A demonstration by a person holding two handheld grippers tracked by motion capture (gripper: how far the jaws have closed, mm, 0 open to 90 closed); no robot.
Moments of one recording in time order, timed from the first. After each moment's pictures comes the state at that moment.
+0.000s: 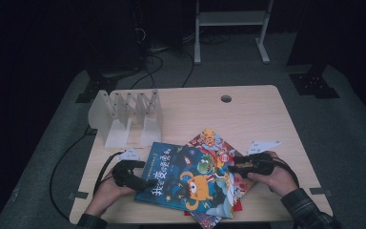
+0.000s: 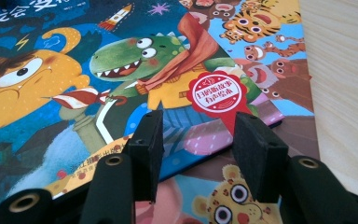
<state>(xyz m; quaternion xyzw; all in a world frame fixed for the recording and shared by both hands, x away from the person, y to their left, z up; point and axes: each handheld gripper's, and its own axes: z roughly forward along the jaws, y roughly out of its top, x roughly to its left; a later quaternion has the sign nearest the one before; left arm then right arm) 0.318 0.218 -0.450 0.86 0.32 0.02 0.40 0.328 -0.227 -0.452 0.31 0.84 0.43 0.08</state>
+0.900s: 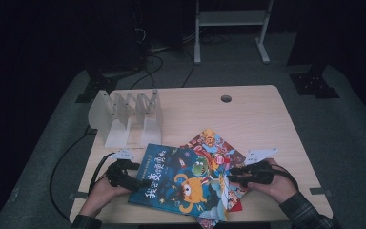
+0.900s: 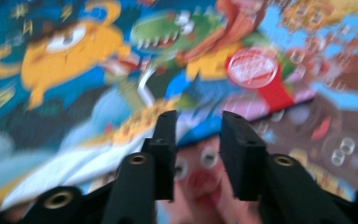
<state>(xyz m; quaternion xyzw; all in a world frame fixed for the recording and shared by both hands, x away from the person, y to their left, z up) 0.319 0.236 -0.453 0.85 0.35 0.00 0.40 0.301 -0.217 -0.447 0.27 0.87 0.41 0.05</state>
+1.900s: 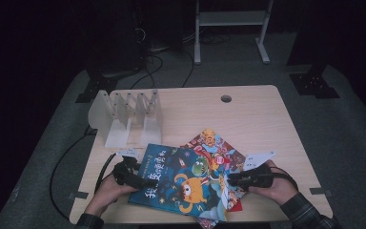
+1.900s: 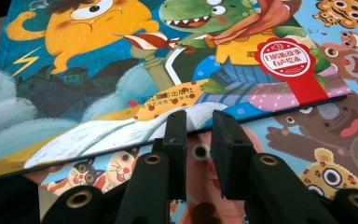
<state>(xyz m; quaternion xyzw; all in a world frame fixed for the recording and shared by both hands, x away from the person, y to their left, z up) 0.331 0.221 -0.463 0.84 0.35 -0.06 0.41 0.295 -0.215 -0.447 0.21 0.89 0.40 0.05</state>
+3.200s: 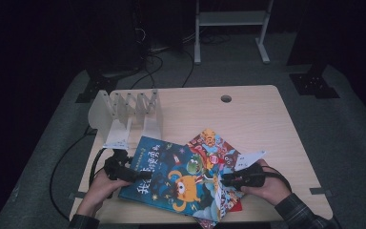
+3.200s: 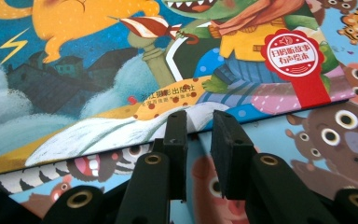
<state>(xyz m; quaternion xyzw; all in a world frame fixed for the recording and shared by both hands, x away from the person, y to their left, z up) 0.326 0.238 -0.422 0.81 0.36 -0.05 0.46 0.297 -0.193 -0.445 0.20 0.90 0.39 0.04</state>
